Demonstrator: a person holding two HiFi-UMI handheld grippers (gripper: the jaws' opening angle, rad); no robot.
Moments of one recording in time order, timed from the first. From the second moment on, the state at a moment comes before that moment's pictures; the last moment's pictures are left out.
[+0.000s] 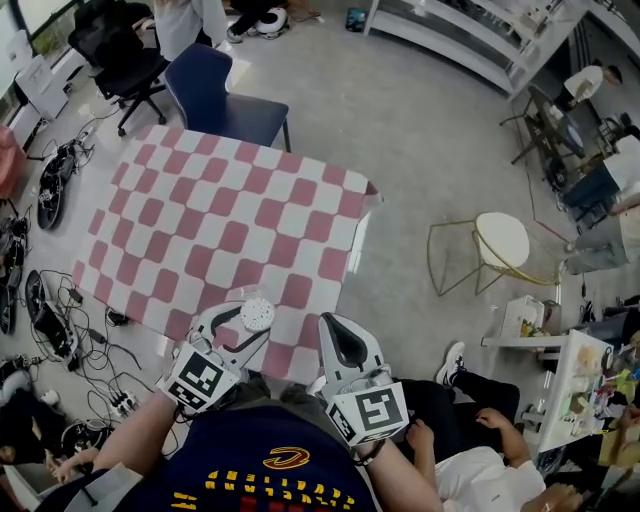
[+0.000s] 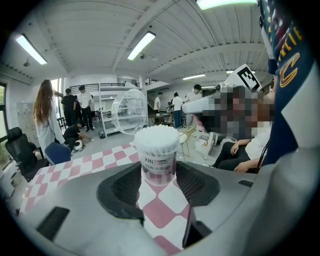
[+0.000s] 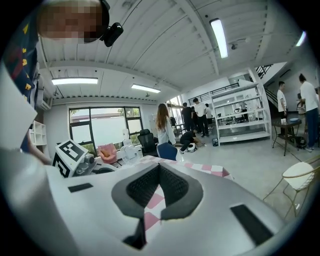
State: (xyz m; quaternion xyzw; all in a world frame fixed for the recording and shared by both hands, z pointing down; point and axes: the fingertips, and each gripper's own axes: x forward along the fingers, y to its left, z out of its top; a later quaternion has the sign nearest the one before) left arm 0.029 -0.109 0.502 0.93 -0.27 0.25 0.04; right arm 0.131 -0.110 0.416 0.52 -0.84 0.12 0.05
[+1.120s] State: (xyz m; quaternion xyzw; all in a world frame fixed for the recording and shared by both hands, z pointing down) left arm 0.030 -0.119 0.501 0.93 -0.28 0.25 0.03; right arm 0.133 -0.112 0.411 0.52 -0.85 0.11 0.06
